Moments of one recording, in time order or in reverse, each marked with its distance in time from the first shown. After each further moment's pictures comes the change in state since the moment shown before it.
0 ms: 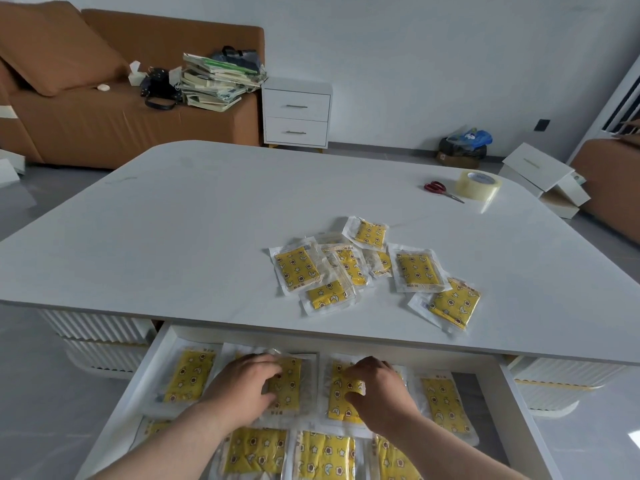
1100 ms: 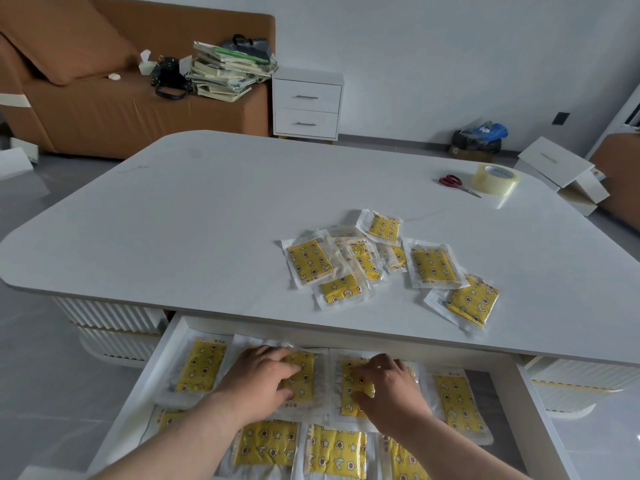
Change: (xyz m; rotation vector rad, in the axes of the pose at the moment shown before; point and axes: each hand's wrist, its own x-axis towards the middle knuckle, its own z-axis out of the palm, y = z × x) left_hand 0.003 0.001 0.000 0.117 -0.097 0.036; right_hand 0.000 -0.003 0.006 -0.090 -0.014 0.009
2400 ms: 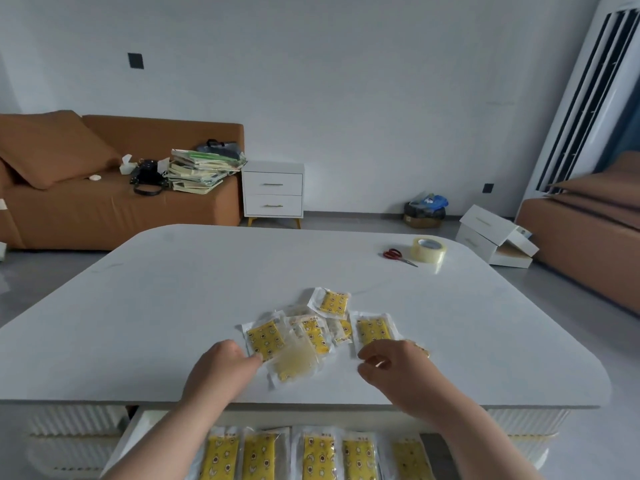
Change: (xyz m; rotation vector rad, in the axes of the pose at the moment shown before) left_hand 0.004 0.060 -0.151 -0.507 0.413 -0.483; right_hand -0.050 -0.005 -0.192 0.371 0.254 -0.008
